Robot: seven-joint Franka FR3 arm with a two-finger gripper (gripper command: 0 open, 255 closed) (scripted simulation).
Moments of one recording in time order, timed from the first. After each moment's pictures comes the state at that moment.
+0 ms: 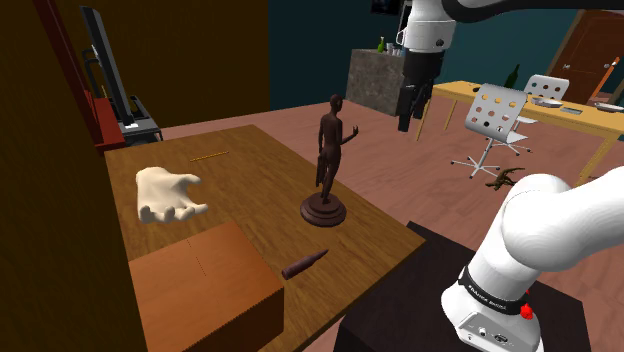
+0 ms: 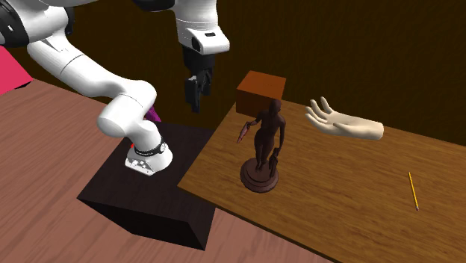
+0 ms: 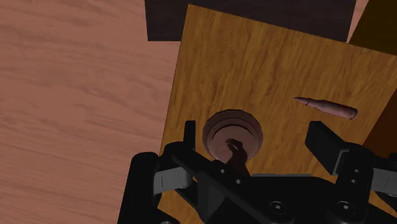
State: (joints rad) arm -0.02 -0.78 -0.01 -2.36 -0.10 1.53 -0.02
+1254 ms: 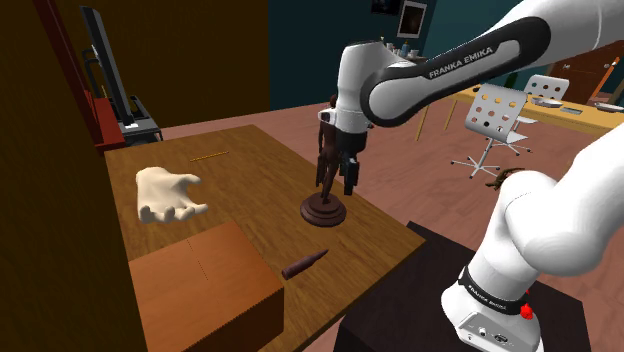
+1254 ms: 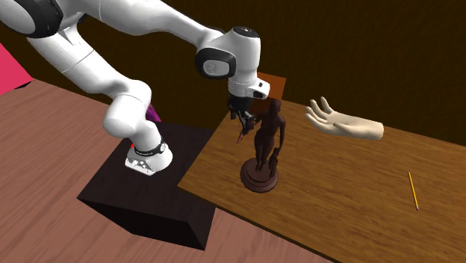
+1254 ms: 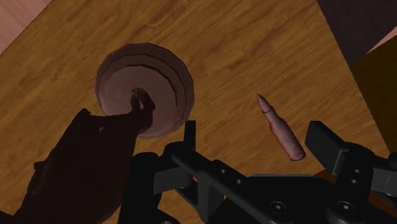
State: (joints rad) arm 0.23 -0.41 -0.06 -2.55 -0.05 2.11 -0.49
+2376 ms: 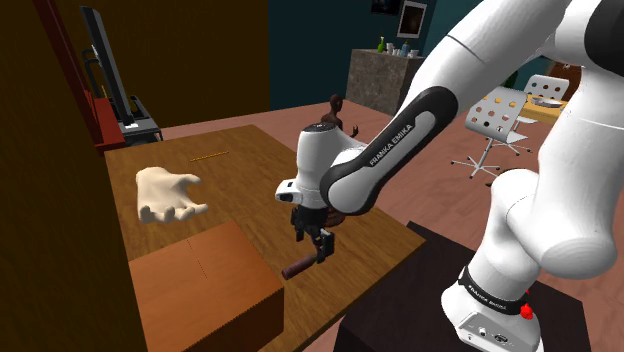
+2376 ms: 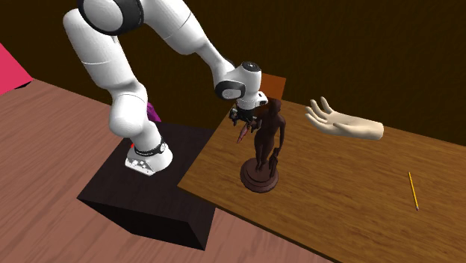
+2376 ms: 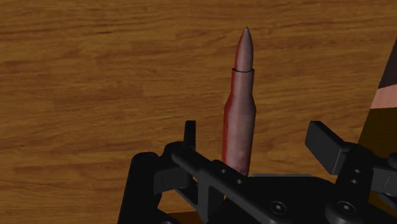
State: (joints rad) arm 0.44 0.01 0.00 -2.57 0.12 2.55 -0.97
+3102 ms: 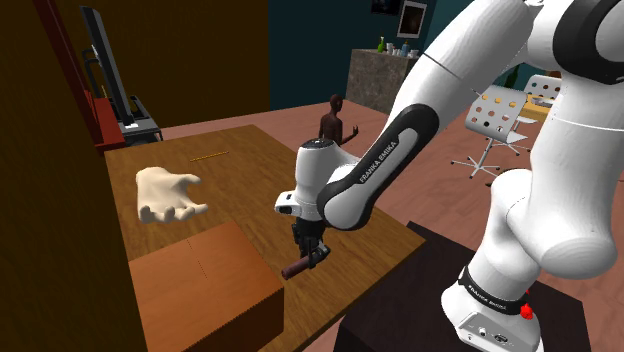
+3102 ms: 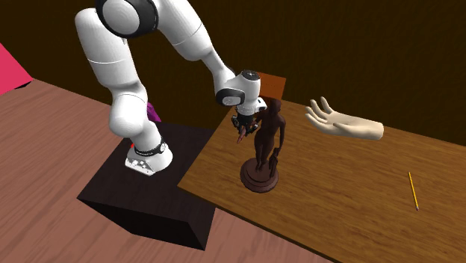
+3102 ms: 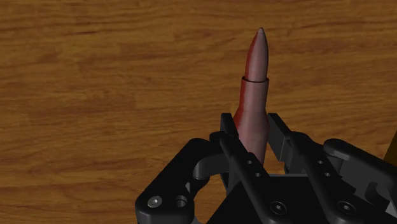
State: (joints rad) arm 0.44 0.10 0.01 -2.57 0.14 2.65 -0.99
